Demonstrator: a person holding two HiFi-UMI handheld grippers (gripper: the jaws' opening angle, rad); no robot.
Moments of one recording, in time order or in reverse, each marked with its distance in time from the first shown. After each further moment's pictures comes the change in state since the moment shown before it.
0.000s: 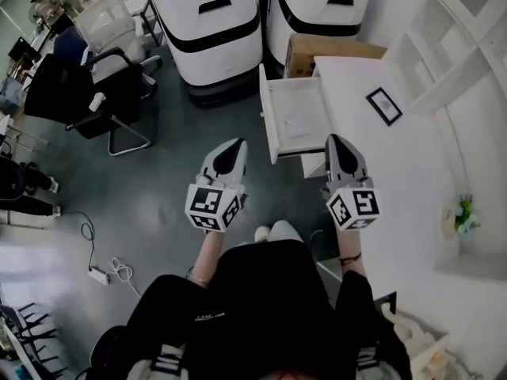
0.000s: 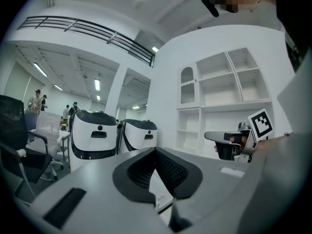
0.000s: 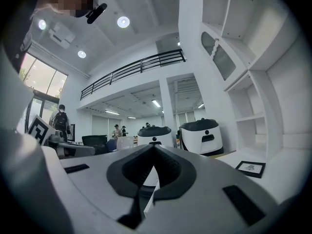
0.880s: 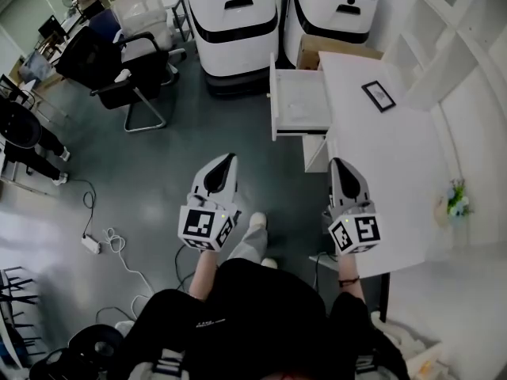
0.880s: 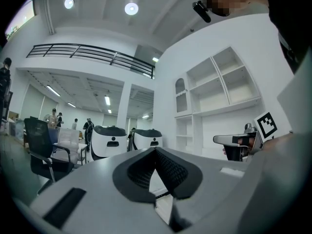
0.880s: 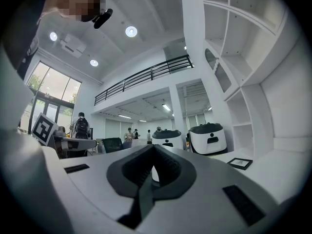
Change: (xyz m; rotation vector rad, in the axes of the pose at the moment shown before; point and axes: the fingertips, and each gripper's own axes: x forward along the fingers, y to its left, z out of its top) left arm -0.188 -0.135 0.009 0.081 -0.101 0.167; right arm -0.211 0.050 0.018 -0.020 -0.046 0.133
